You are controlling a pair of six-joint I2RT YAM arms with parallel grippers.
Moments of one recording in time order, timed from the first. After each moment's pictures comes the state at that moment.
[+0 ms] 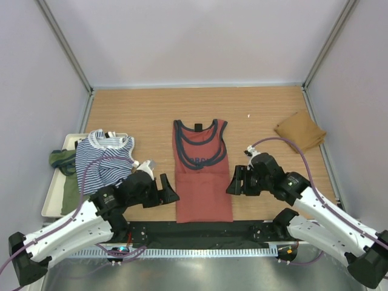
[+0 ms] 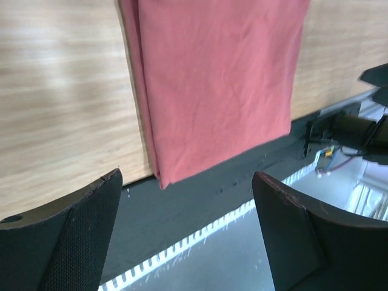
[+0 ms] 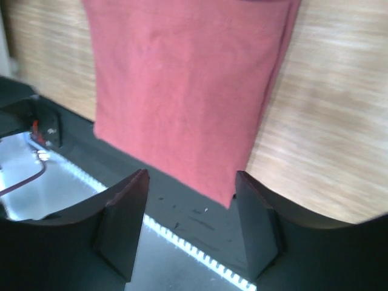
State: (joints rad) left arm -0.91 0.63 0.48 -0.65 0.03 -1.03; right arm 0.68 0.75 0.60 -0.70 -0.22 0.71
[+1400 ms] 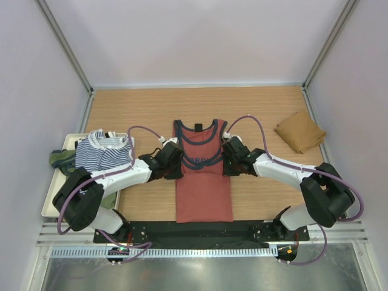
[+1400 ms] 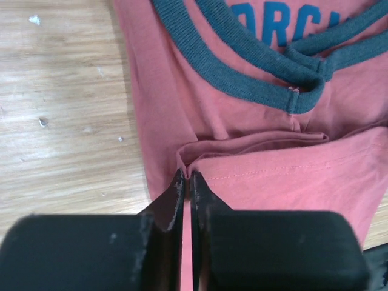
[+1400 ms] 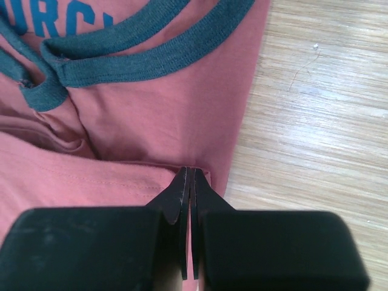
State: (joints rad) left arm -0.75 1.44 0.76 -0.32 -0.11 -0.75; right arm 0.67 1.45 0.77 -0.36 0.08 0.54
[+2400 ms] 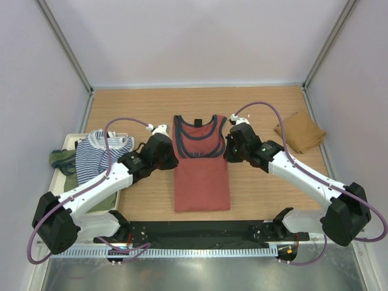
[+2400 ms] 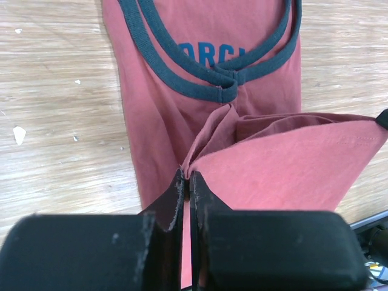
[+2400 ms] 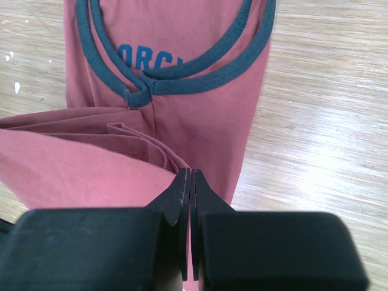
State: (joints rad) left arm -0.73 1.18 0.86 -0.44 -0.17 -0.72; right arm 0.65 1.25 0.95 -0.51 0.11 0.52
